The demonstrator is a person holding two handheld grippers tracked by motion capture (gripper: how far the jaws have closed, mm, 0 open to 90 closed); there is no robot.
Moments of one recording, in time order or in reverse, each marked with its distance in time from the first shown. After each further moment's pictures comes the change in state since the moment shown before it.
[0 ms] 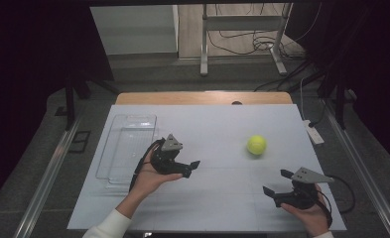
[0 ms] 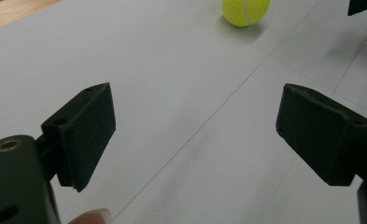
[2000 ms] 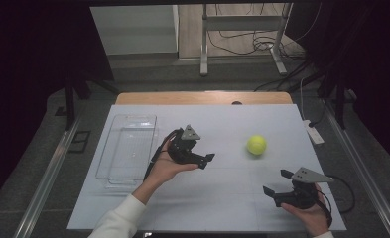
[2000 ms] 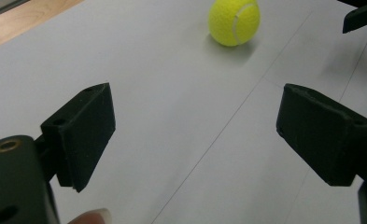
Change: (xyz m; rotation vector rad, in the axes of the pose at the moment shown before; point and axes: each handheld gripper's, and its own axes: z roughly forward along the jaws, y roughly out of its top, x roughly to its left) left arm -0.008 0.039 0.031 0.026 -0.033 0.054; right arm -0.001 -0.001 0.001 0.004 0.002 0.002
